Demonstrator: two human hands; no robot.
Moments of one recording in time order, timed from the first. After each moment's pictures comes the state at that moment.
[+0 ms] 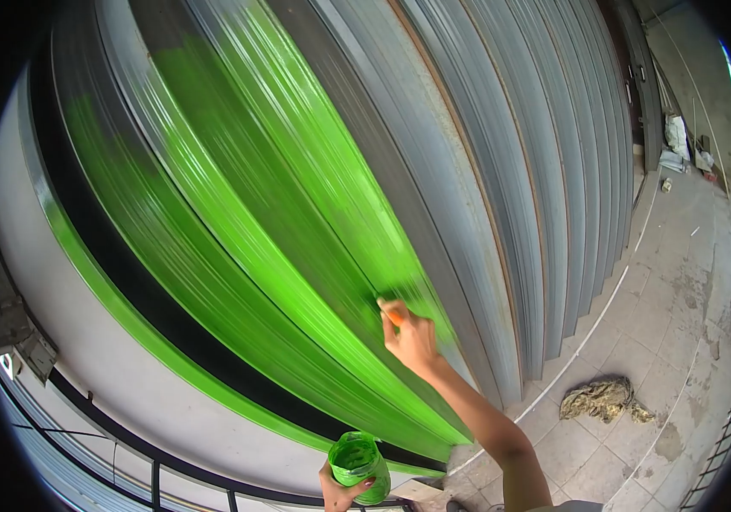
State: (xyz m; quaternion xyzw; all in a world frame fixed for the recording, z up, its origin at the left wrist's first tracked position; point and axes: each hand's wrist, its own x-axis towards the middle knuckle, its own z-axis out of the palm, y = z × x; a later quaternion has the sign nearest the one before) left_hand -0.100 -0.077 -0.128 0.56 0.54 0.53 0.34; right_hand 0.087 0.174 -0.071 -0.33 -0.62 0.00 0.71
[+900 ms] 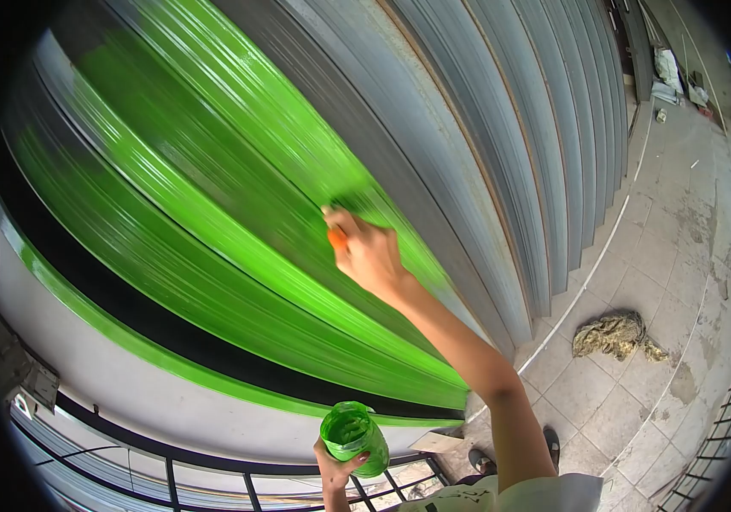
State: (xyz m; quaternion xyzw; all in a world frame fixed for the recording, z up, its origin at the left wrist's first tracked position) left_hand -0.103 -0.081 -0.110 0.56 0.56 0.50 0.35; right_hand 0.087 0.187 -0.010 -0.30 -0.59 -0.04 0.74
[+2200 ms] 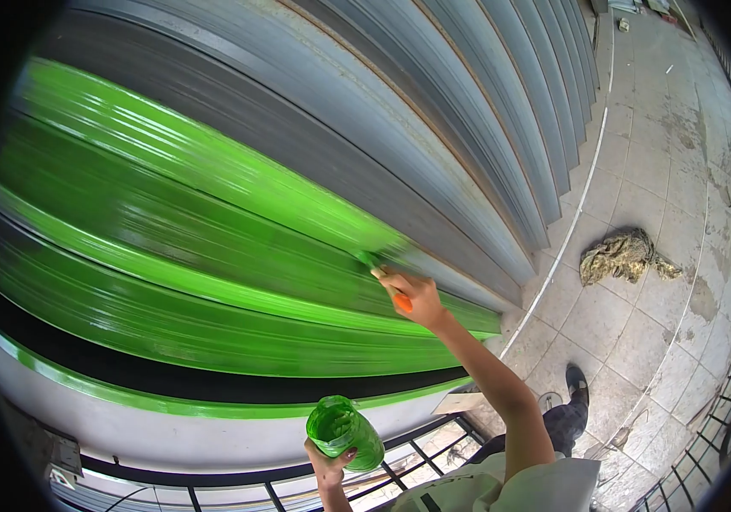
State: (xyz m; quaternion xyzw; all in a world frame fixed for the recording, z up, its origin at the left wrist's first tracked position) left_hand -0.130 -0.075 -0.119 0.58 0.61 0.42 0.34; right_hand 0.079 0.167 -0.250 -0.36 -0.57 0.05 0.74
